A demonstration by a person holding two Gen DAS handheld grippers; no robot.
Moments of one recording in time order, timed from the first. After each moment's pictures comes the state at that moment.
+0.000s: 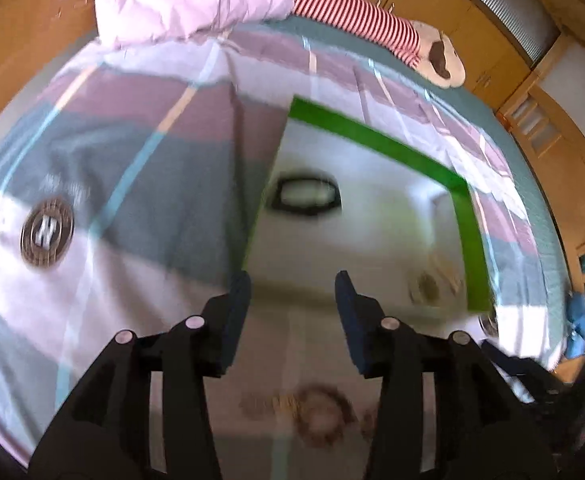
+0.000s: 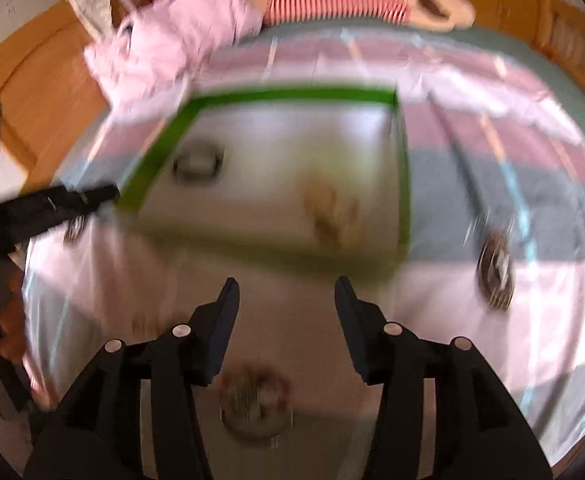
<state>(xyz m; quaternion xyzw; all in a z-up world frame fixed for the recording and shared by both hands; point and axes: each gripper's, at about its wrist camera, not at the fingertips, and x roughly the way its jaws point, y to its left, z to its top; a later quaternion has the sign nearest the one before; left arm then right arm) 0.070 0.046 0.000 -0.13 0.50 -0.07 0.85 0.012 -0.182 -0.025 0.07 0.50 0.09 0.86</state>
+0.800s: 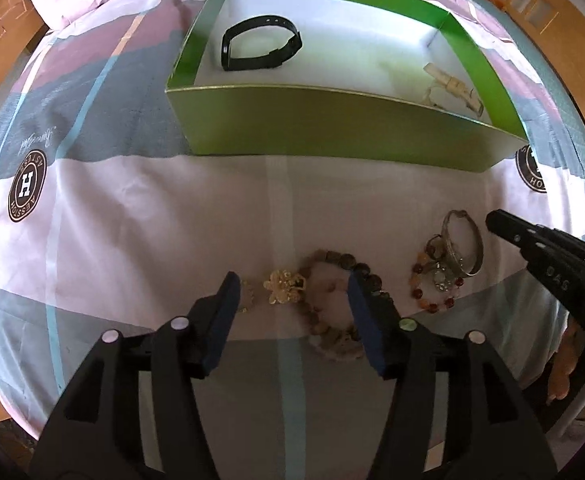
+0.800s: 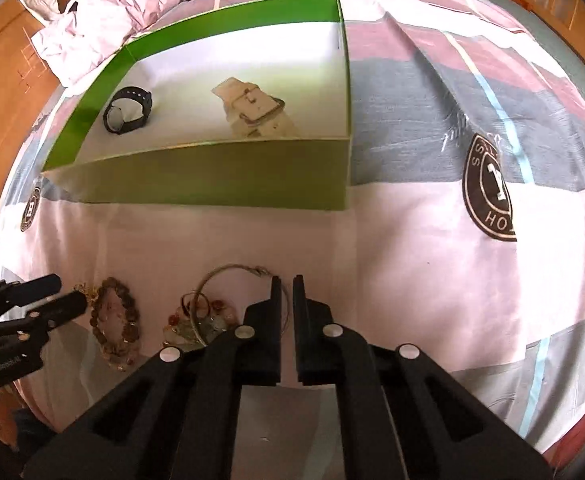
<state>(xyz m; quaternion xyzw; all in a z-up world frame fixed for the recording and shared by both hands) 0.022 -0.004 -0.064 0.01 0.61 -0.09 0.79 0.008 -0.199 -0.069 0.09 0.55 0.03 0.83</state>
